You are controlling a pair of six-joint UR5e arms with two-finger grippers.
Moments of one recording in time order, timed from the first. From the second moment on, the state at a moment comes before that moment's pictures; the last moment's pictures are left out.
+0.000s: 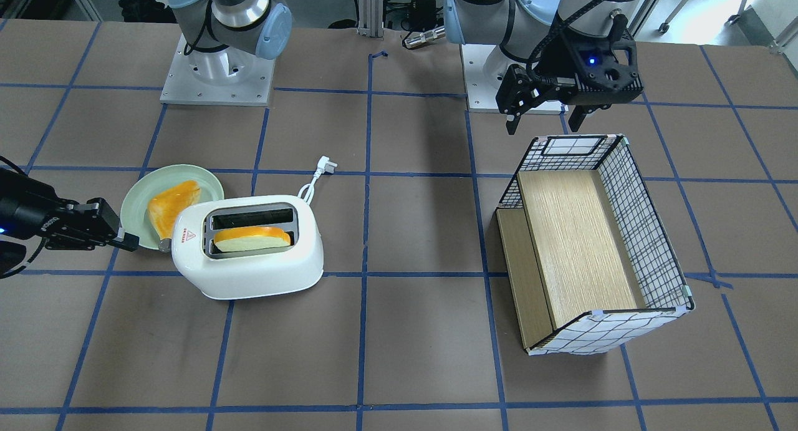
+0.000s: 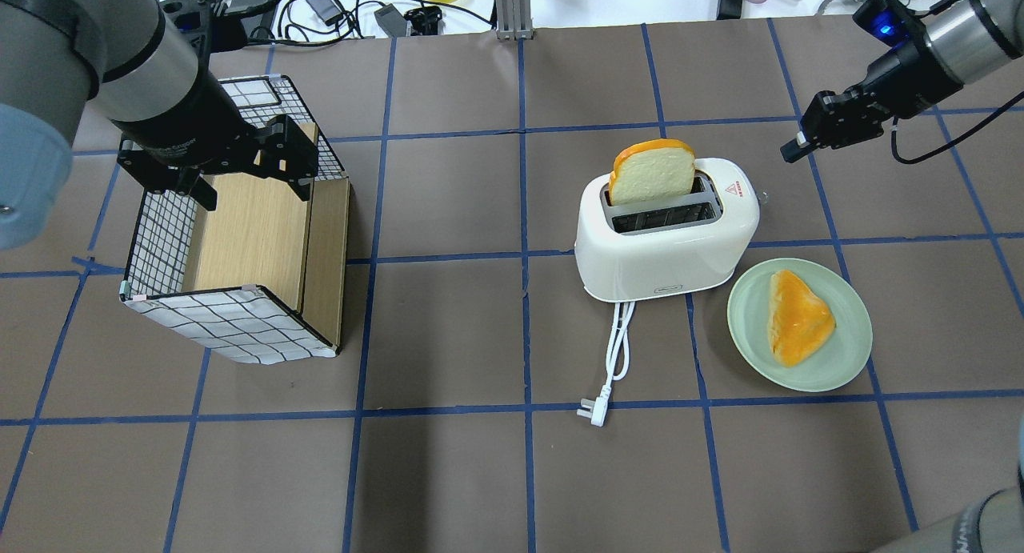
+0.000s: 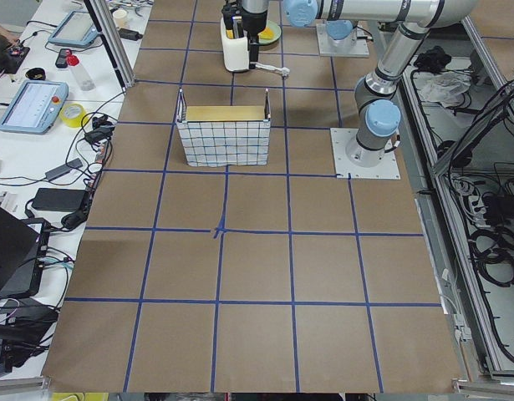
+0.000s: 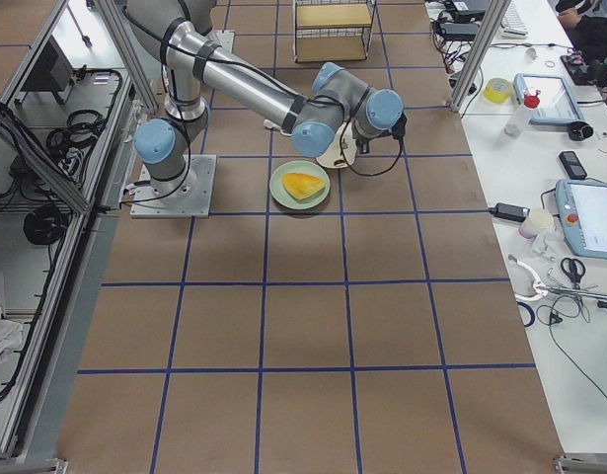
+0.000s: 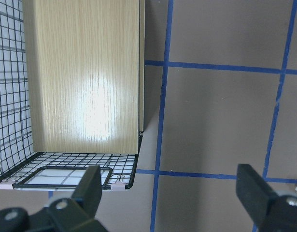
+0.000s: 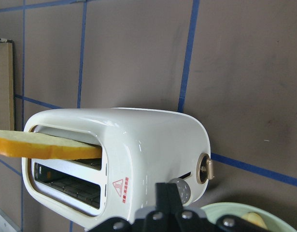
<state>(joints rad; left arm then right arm) -1.57 -1.47 -1.67 -1.51 1.59 -0.08 1.14 -1.28 1.60 -1.57 -1.04 -0.67</state>
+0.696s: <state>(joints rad) -1.57 -1.47 -1.67 -1.51 1.59 -0.08 1.14 -1.24 1.61 -1.54 -1.04 -0.62</state>
